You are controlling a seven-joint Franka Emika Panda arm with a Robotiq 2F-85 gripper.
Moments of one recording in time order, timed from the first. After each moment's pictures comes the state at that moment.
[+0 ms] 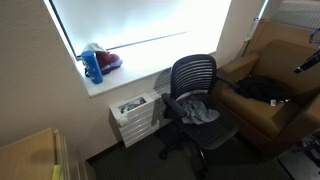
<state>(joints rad) 0.18 -0.39 0.18 -2.69 -0.23 2.62 0.08</state>
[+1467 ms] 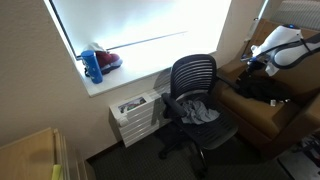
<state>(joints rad) 0.25 0.51 0.12 -2.04 -0.07 2.79 -0.10</state>
